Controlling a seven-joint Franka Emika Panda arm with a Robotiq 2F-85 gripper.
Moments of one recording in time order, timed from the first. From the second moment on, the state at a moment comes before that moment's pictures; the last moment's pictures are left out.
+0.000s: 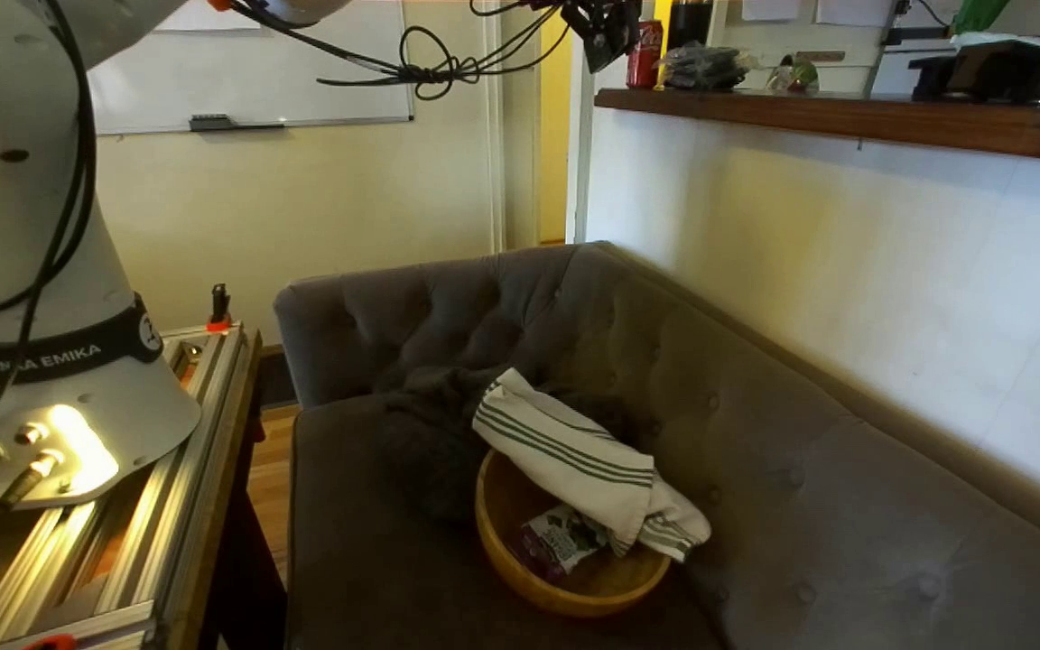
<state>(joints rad) 0.62 0.98 -0.25 -0.40 -0.38 1.33 2.11</state>
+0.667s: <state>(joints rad) 0.48 0.96 -0.13 -0.40 -0.24 1.38 2.12</state>
